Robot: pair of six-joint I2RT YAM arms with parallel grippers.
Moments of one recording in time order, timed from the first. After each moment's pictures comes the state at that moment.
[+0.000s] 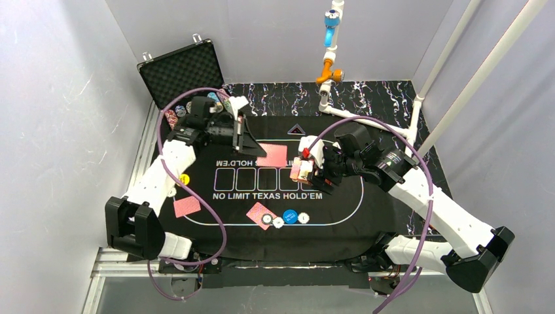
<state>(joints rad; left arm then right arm) -0.34 1.38 1.16 -0.47 1.12 -0.51 0.77 1.10 1.18 -0.84 -0.35 -0.49</state>
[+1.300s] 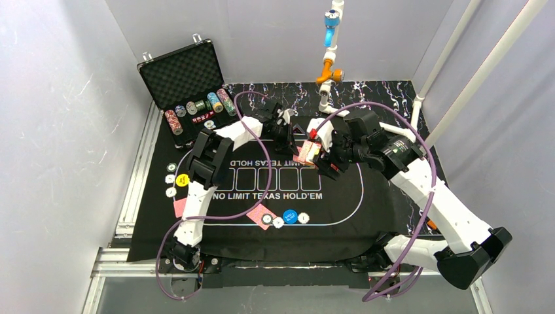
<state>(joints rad) -0.52 2.32 1.78 -0.50 0.61 -0.51 0.64 1.15 1.29 -0.90 -0.32 -0.50</state>
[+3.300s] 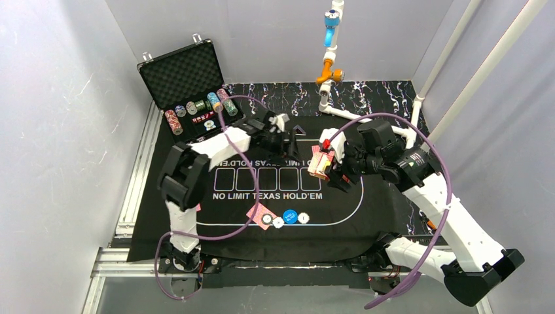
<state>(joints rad) -0.60 1.99 1.44 -0.42 0.51 -0.57 0.60 1.02 1.23 -1.00 -0.37 -0.49</state>
